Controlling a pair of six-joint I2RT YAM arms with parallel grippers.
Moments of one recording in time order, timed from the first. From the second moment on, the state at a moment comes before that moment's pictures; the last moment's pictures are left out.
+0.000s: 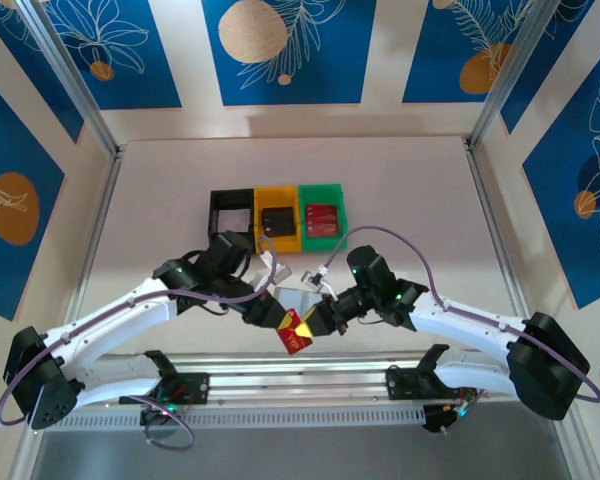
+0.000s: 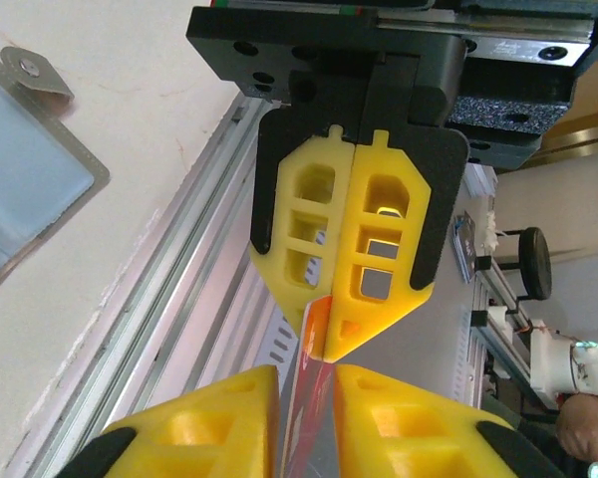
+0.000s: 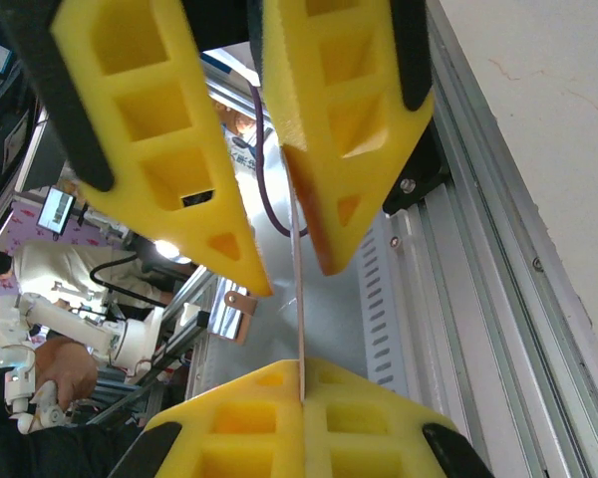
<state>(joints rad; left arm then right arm) -0.81 1.11 0.85 -0.63 0.84 -0.30 0.81 1.11 0.50 0.07 -1.09 0.52</state>
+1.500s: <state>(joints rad) -0.83 0.76 0.47 0.00 0.44 -0.94 0.83 0.91 0.25 0.40 -0.64 0.72</state>
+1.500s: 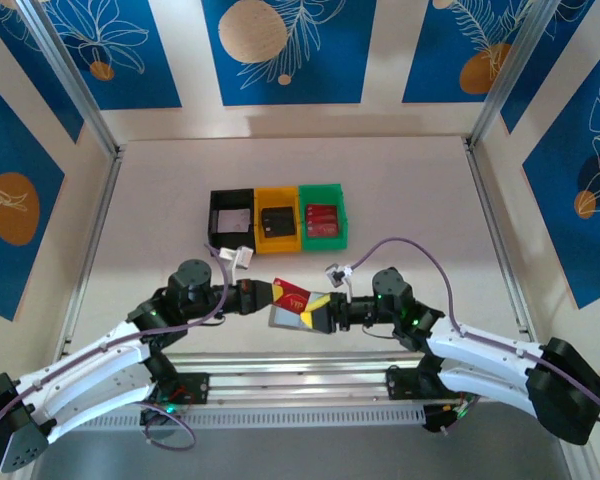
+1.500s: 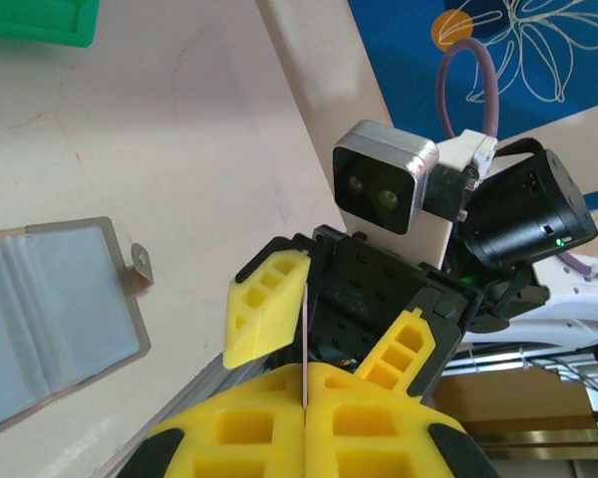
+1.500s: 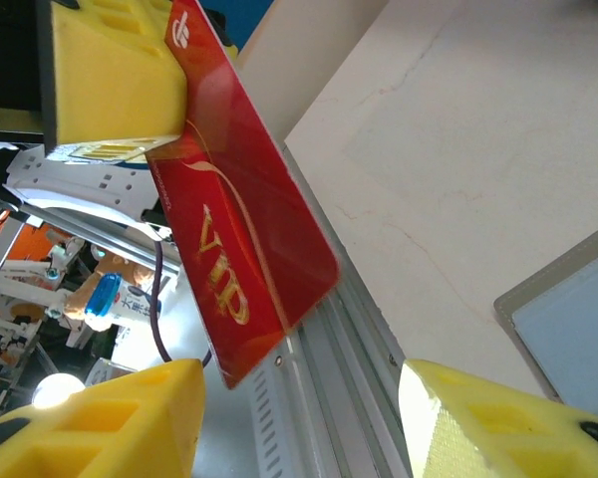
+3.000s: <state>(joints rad) -0.55 0.85 0.91 -0.68 0.25 -0.41 0.48 0.87 0.65 -0.31 -0.64 0.54</state>
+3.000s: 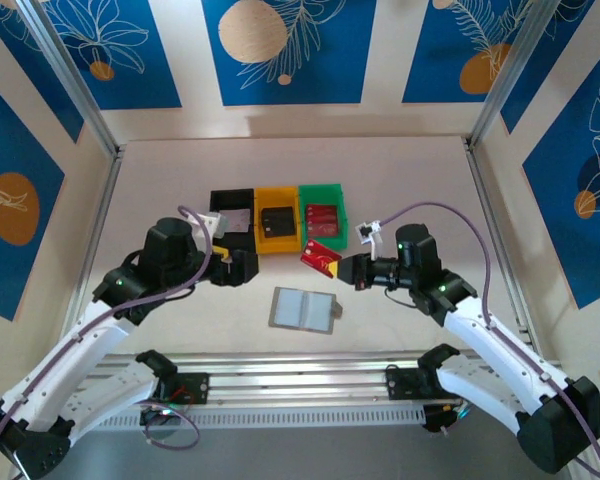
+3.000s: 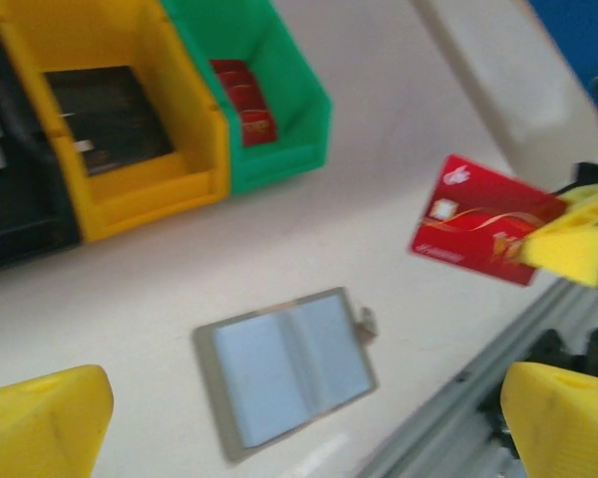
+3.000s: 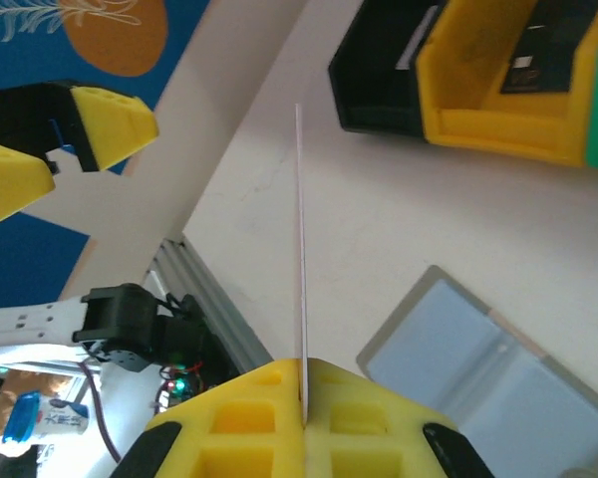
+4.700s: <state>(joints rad) -0.49 0.79 0.79 -0.72 -0.08 -0.33 0.37 1.86 1.45 -0.77 -0.40 0.27</state>
